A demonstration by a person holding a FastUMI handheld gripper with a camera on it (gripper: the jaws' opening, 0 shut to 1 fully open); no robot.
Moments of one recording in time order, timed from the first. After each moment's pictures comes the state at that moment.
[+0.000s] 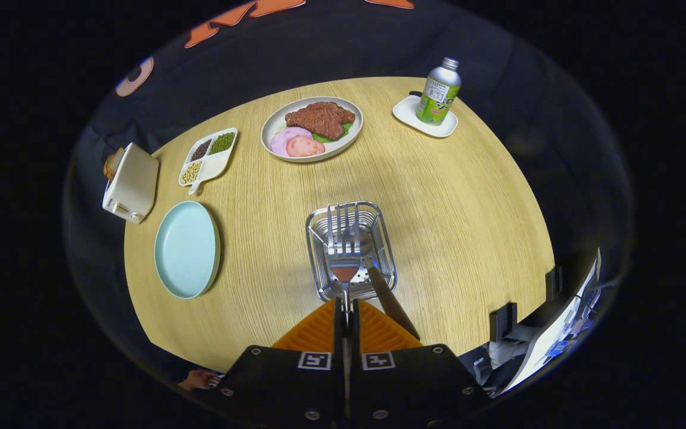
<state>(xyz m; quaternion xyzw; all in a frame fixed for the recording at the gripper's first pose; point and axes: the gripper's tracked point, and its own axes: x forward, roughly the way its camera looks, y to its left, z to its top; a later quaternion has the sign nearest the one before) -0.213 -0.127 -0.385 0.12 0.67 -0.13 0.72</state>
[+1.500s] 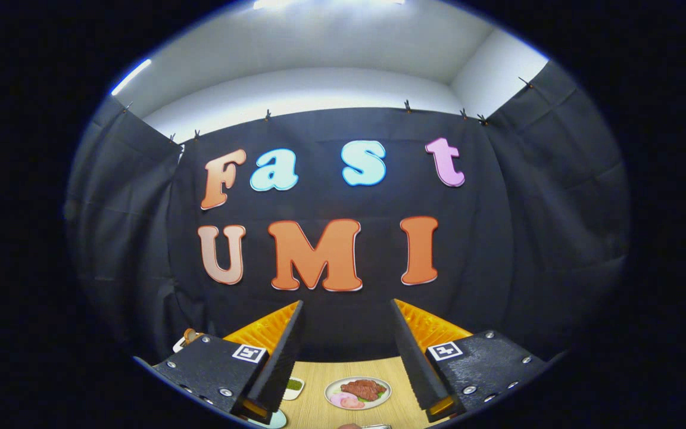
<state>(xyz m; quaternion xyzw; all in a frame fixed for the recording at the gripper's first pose) -0.028 -0.127 -0.002 0.03 0.00 -0.09 1.00</state>
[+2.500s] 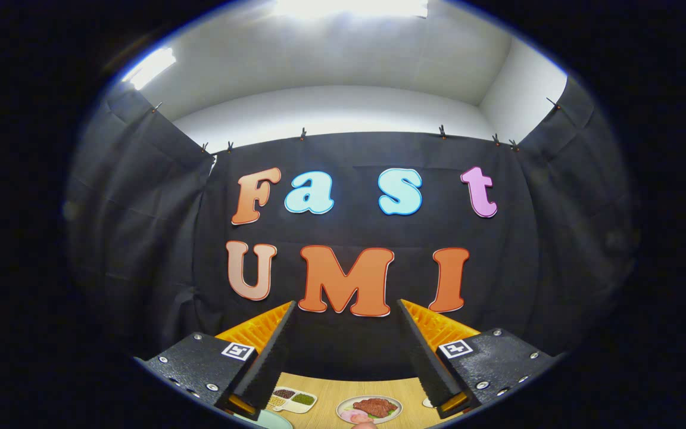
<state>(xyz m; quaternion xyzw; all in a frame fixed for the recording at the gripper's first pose) -0.016 -0.085 0.013 0.01 -0.03 -0.04 1.00</state>
